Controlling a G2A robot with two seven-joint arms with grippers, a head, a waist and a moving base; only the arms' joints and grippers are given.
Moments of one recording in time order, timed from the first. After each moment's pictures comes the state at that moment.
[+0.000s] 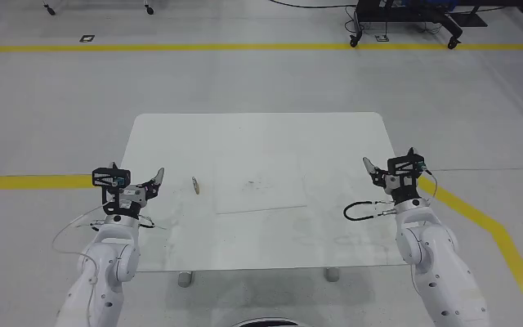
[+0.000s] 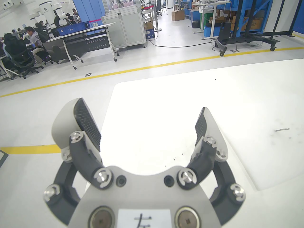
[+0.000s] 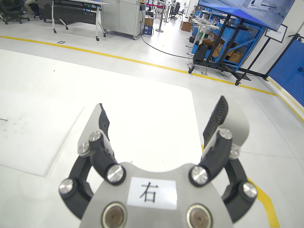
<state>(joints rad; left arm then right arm) 1.73 -1.15 -1.60 -1.80 1.33 0.00 0.00 -1.73 -1.15 1.60 -1.80 -1.33 0.00 0.00</state>
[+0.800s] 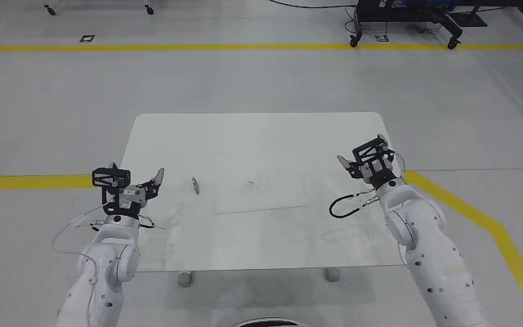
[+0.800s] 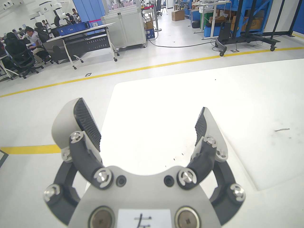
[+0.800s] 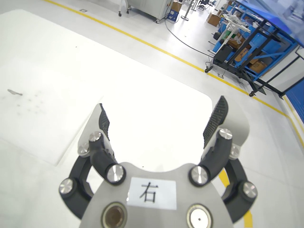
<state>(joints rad) 1.73 -1.15 -1.60 -1.80 1.33 0.00 0.00 -1.54 -1.15 1.49 -1.78 -1.47 -0.18 0.25</state>
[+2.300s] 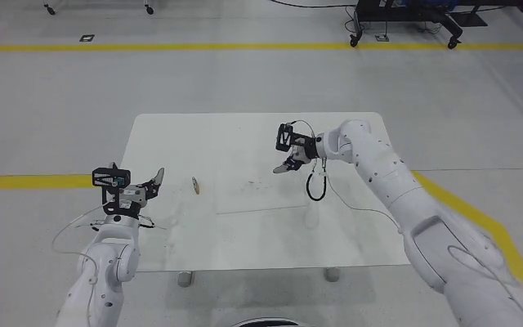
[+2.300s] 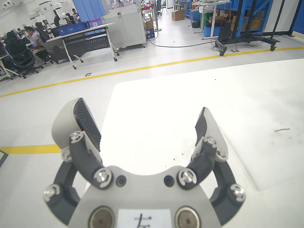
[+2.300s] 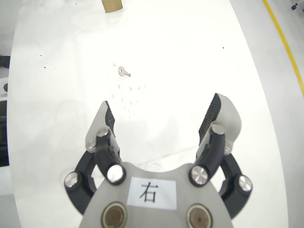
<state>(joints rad) 1.73 -1.15 -1.60 -1.80 1.33 0.00 0.00 -0.59 -1.31 0.71 -0.71 -1.26 -1.01 0.12</state>
